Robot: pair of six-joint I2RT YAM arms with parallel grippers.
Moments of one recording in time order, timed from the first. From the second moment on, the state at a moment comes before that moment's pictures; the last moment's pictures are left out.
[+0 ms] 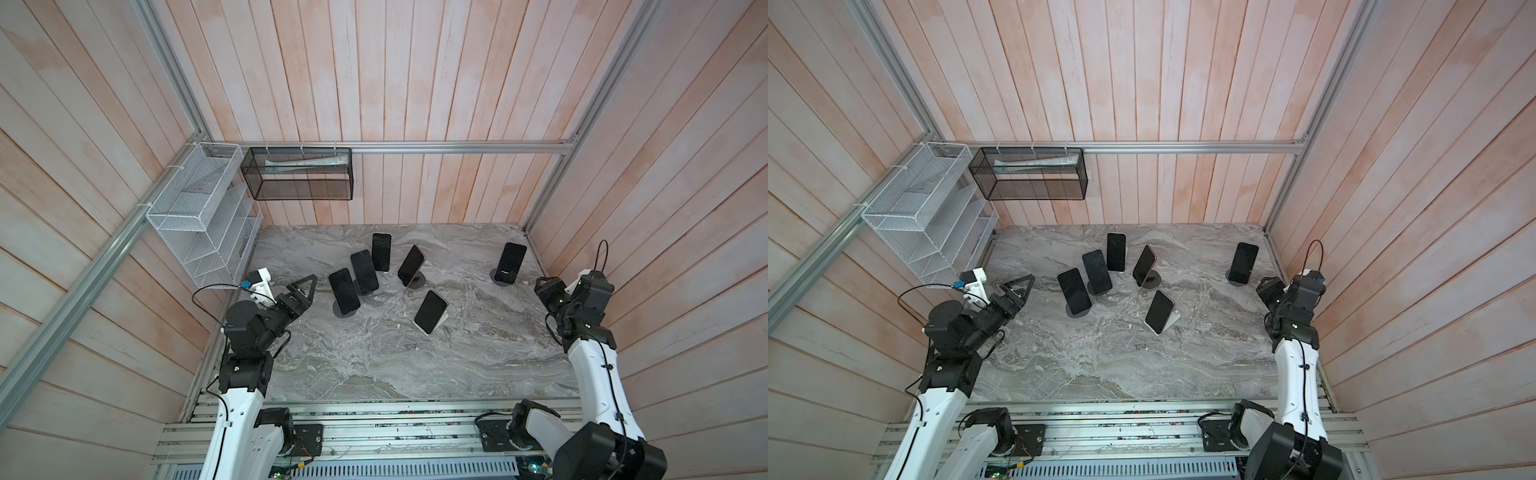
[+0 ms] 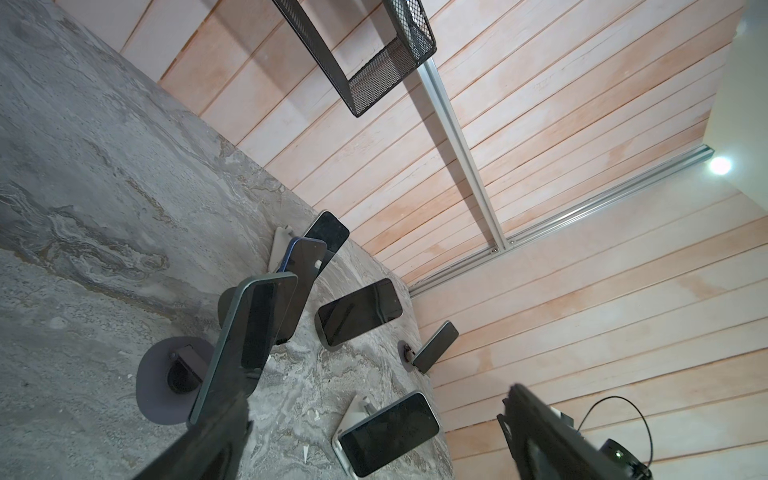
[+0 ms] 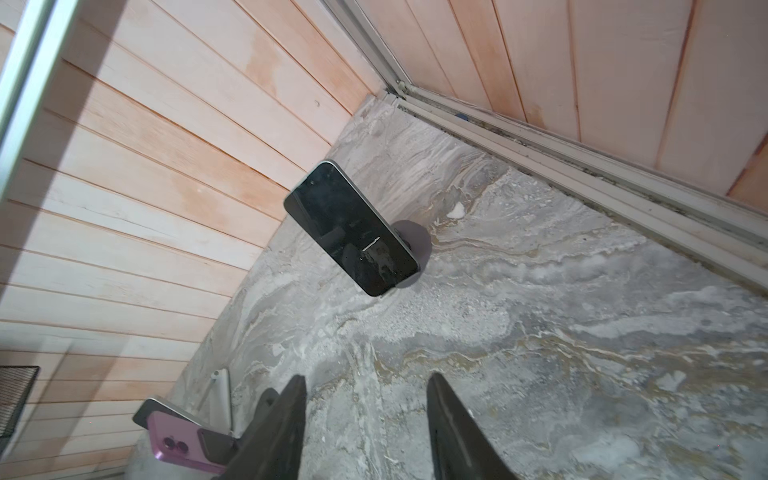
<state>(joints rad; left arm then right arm) 0.06 0.69 0.58 -0.02 0.52 -0.89 -0.36 1.01 0.76 -0.27 -0.20 0.68</state>
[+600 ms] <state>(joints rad) 0.06 0.82 0.58 -0.08 0.51 -0.94 -0.22 1.25 1.04 -0.40 0.00 0.44</state>
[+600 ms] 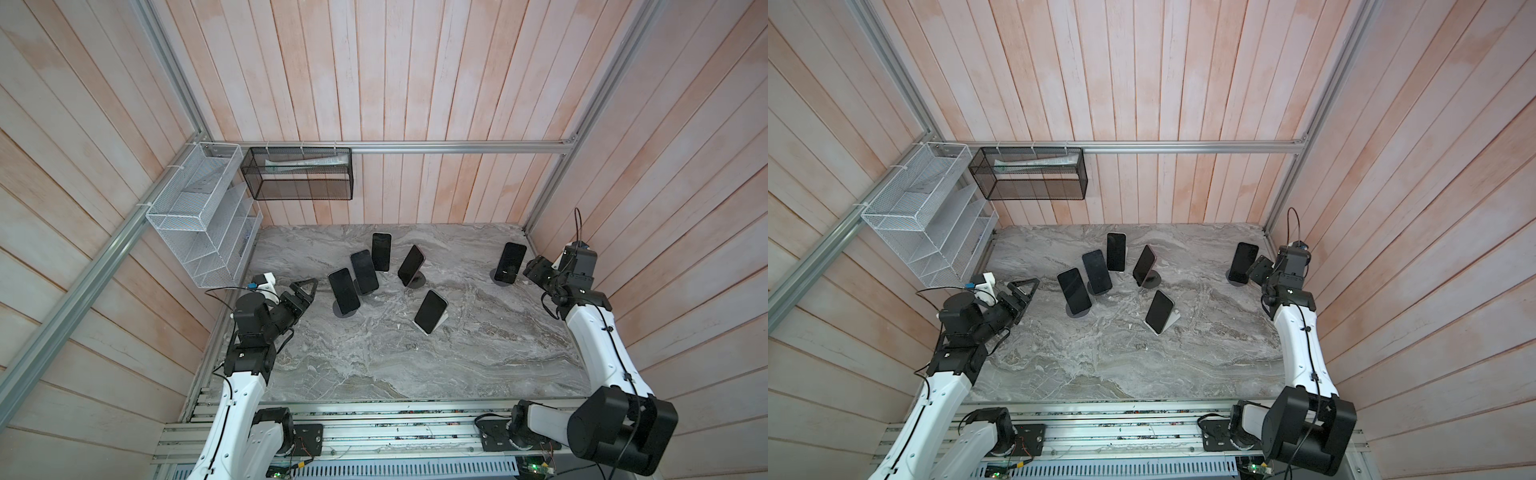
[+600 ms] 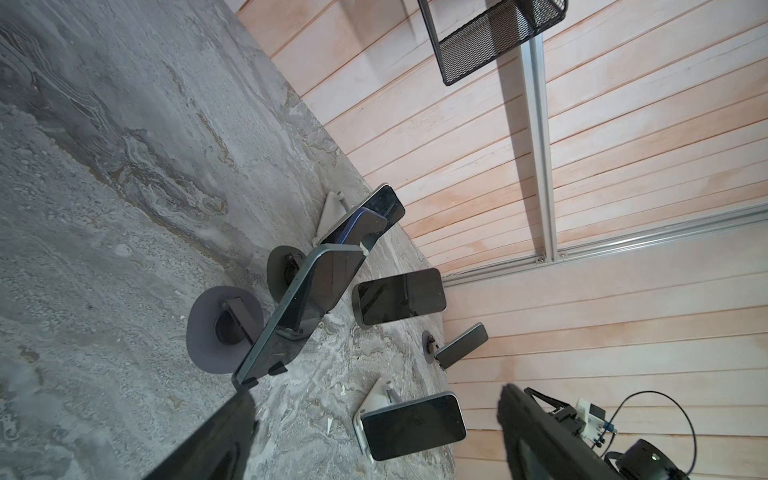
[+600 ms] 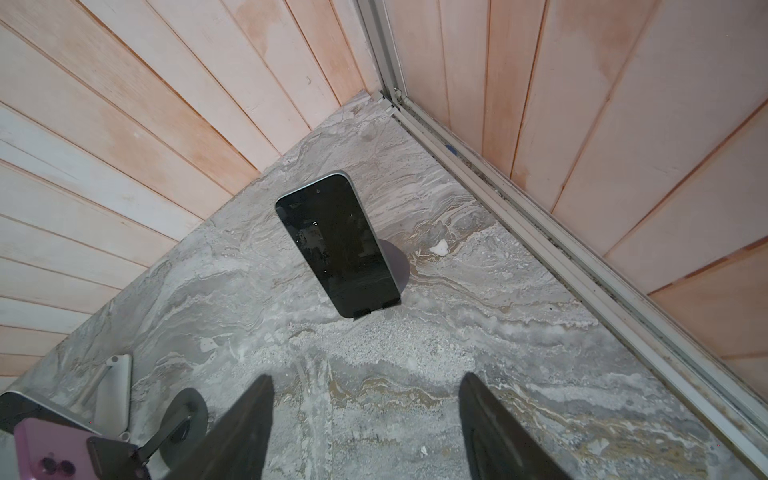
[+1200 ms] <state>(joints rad) -0.10 0.88 0.63 -0.05 0.64 -0.89 -0.26 1.57 1.34 -0.35 -0.10 0.39</state>
